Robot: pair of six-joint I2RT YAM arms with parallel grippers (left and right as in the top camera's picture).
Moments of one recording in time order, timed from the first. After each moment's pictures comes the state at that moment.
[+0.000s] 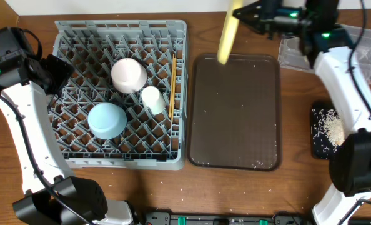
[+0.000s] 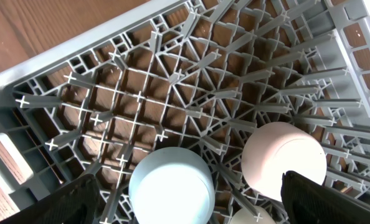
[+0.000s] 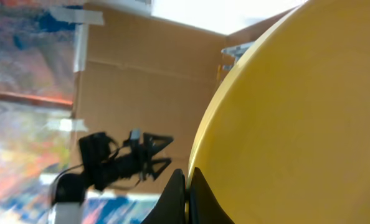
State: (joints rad) left arm 0.46 1.63 1.71 -1.18 -0.06 -0.62; right arm 0.18 1.91 1.72 -0.08 -1.05 1.09
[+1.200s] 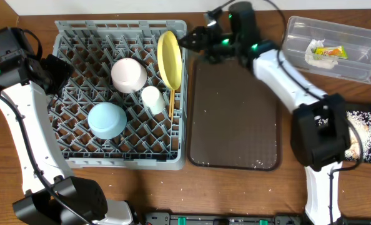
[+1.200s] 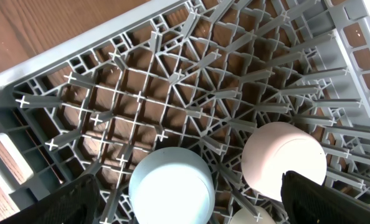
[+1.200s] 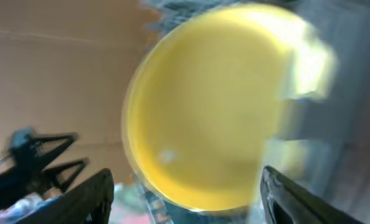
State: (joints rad) left arm 0.46 1.63 1.71 -1.18 -0.06 -0.62; right arm 0.38 2.21 1.87 -0.34 -0.83 0.86
